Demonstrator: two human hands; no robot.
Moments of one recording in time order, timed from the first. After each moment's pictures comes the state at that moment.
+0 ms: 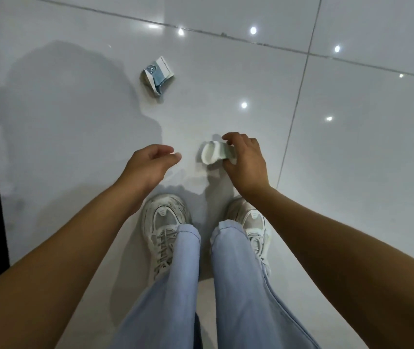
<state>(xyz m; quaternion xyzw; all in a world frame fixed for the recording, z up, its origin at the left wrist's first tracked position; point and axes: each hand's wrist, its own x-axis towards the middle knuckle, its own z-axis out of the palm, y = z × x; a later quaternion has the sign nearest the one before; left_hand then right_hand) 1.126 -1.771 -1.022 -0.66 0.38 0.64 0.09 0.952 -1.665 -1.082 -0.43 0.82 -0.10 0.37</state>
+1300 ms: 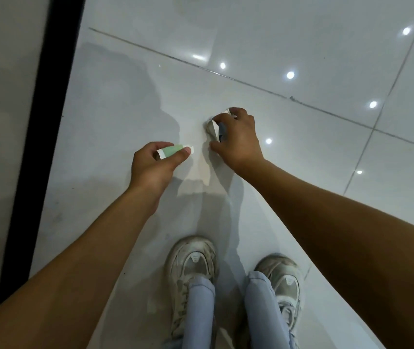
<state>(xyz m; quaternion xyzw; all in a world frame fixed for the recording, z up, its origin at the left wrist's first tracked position) 1.165 -1.851 -1.060 -0.78 0.30 0.54 -0.12 1.001 -1.848 -1.118 -0.51 0.75 -0.11 0.40</state>
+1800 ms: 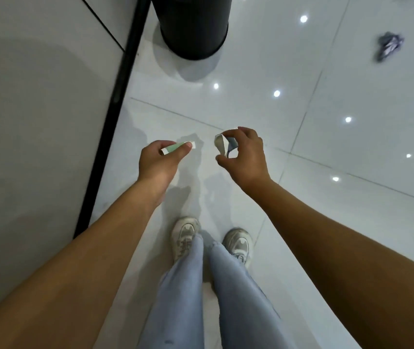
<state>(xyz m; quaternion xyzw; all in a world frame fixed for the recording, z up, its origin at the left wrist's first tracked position) 1.110 -1.891 -0.796 -0.76 0.30 0.55 -0.14 0.949 -1.849 -0.822 -0.43 0.77 -0.19 0.44</state>
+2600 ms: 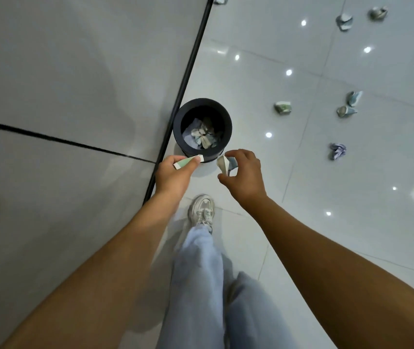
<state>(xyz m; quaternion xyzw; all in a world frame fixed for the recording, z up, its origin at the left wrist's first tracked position) 1.052 -2.161 -0.581 -0.74 0.35 0.54 -0.18 0.909 -2.112 -0.600 -0.44 0.78 -0.19 0.40</state>
